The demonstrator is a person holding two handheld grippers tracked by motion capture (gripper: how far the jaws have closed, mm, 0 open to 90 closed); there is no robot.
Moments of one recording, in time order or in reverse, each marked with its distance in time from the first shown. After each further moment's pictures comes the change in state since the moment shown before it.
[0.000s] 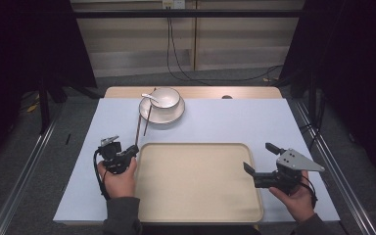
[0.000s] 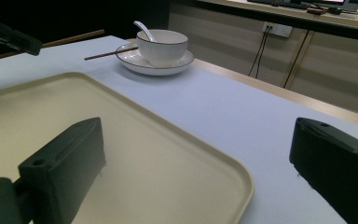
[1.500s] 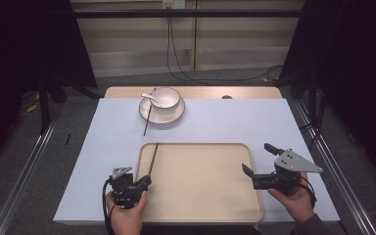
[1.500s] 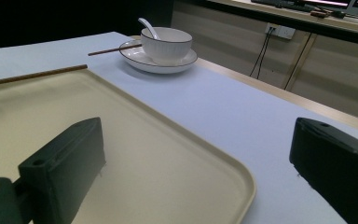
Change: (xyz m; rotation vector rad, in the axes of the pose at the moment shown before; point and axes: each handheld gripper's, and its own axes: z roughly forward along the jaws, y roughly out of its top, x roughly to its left) left arm -0.024 -0.068 -0.040 0.140 -0.060 0.062; right arm 0.004 0.001 0.000 0.006 0.017 -0.036
